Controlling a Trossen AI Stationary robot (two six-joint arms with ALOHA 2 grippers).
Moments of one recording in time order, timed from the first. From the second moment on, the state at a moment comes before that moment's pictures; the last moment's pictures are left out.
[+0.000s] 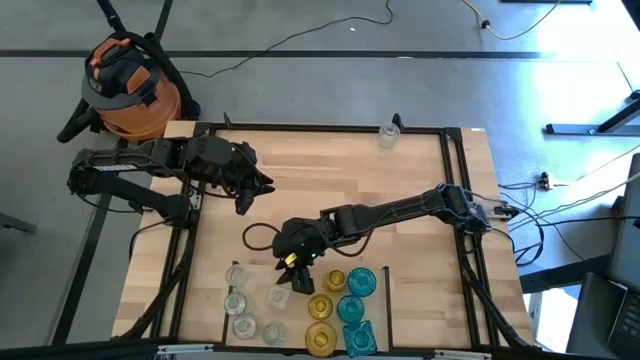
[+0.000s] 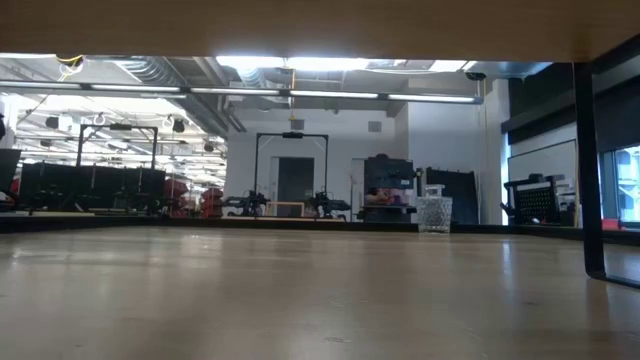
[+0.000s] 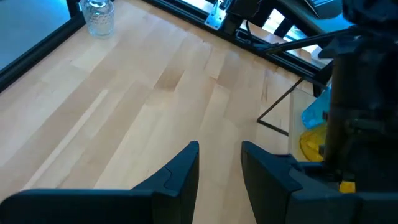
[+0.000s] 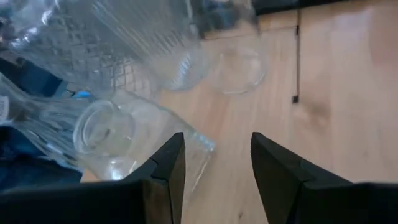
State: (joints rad) left arm 0.02 1.05 1.23 -0.77 -0.06 -0.43; right arm 0.24 2.17 2.06 -0.56 -0.32 0.31
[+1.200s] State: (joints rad) left arm 0.02 1.05 1.23 -0.77 -0.06 -0.42; right arm 0.24 2.18 2.06 -0.47 -0.45 0.33
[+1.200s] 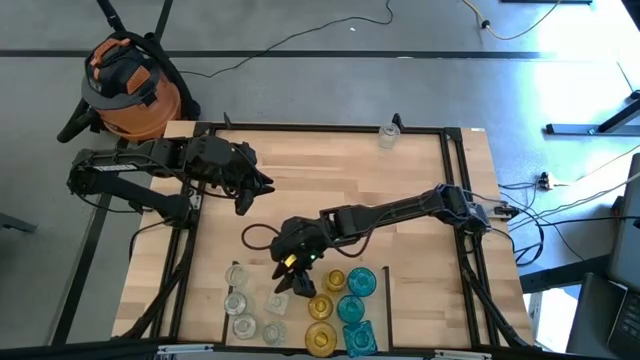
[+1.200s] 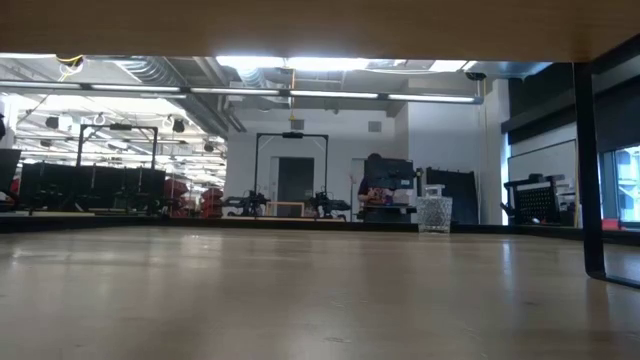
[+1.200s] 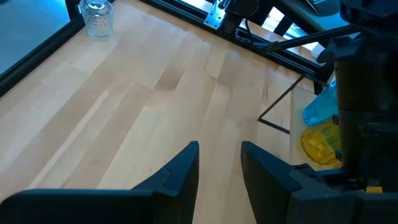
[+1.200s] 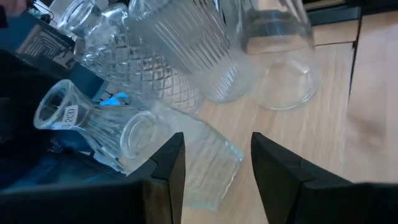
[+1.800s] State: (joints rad) left arm 0.02 1.05 1.23 -0.77 -0.06 -0.41; right arm 0.26 2.19 2.06 -0.47 -0.47 0.36
